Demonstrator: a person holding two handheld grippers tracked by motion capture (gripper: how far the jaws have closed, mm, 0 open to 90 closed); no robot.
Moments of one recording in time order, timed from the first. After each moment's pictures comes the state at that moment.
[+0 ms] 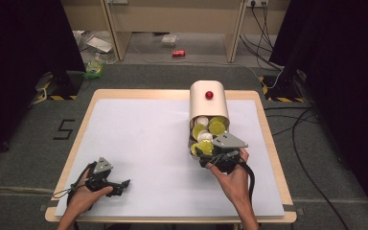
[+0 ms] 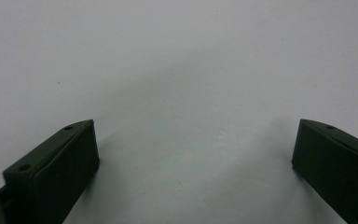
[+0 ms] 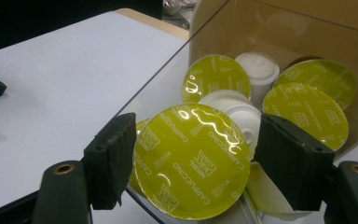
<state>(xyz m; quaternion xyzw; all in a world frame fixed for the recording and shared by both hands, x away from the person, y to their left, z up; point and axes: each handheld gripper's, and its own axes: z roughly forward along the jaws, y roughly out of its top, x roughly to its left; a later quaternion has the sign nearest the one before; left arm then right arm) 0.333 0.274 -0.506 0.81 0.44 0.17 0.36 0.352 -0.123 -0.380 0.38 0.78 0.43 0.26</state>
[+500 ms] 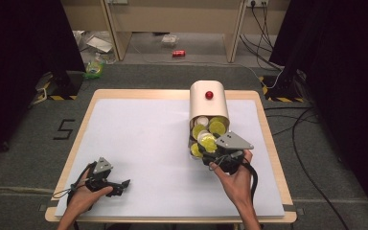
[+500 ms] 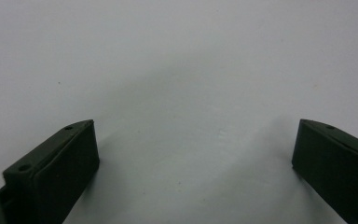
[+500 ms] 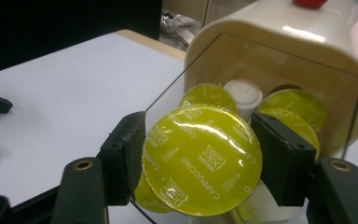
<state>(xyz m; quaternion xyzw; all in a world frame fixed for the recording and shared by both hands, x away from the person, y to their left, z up) 0.333 0.274 -0.506 0.81 0.44 0.17 0.36 0.343 -0.128 -0.365 0.37 0.76 0.45 0.28</state>
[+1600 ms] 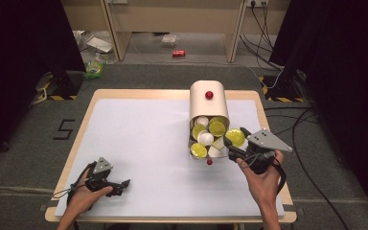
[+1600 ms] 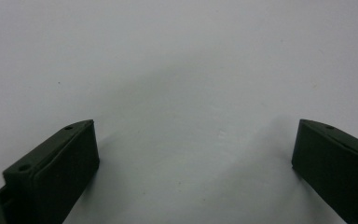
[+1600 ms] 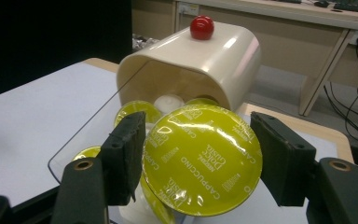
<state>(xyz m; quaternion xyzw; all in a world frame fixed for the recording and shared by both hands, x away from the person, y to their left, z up) 0.333 0.275 -0.506 0.81 0.44 0.17 0.36 0.332 -0.187 -0.340 0.41 0.71 0.48 0.31</state>
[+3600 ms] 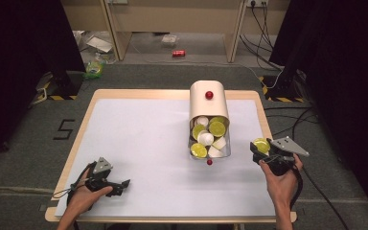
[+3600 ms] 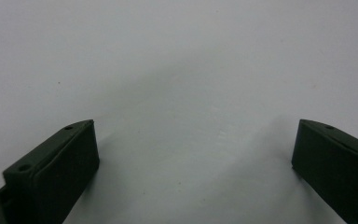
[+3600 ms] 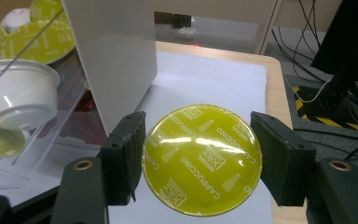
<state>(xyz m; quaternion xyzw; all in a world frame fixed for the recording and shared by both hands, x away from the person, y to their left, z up) 0.333 0.275 -0.506 0.80 0.44 0.17 0.36 0.354 -0.263 -0.403 0.51 0.68 0.41 0.32</state>
